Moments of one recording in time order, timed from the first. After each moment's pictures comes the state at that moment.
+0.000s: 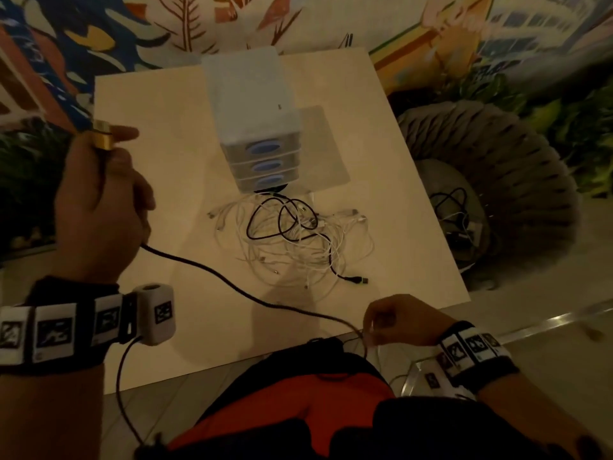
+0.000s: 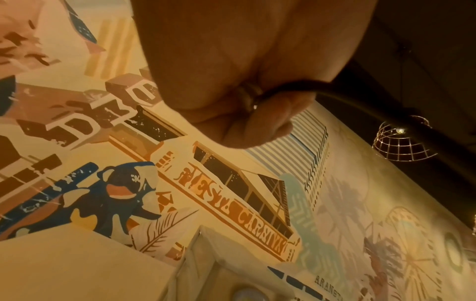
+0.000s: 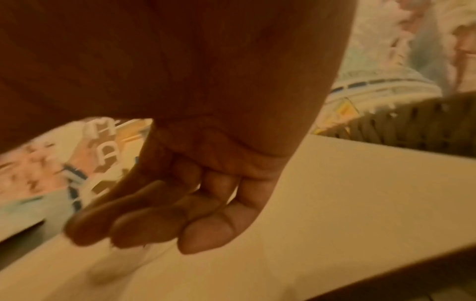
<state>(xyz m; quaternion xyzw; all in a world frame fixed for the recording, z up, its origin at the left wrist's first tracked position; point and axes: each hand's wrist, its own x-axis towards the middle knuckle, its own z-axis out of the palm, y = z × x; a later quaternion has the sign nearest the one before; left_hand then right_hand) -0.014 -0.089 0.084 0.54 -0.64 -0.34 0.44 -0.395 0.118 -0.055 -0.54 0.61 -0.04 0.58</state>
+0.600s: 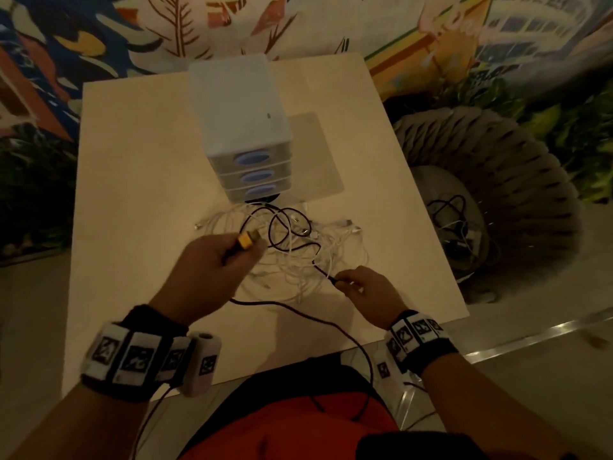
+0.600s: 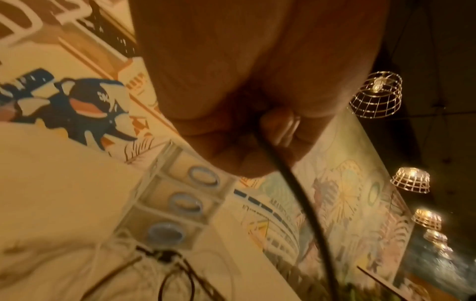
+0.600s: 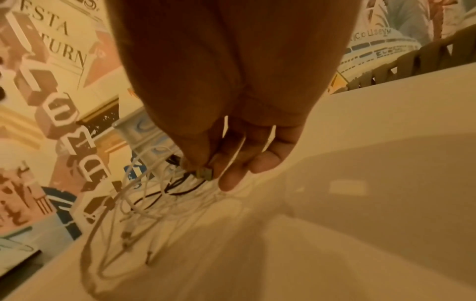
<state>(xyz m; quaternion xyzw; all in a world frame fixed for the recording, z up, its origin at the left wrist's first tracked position) -0.104 -0.047 0.041 0.50 -0.74 -0.42 0.17 -0.376 0.058 -0.117 -0.54 0.72 -0.17 0.39</state>
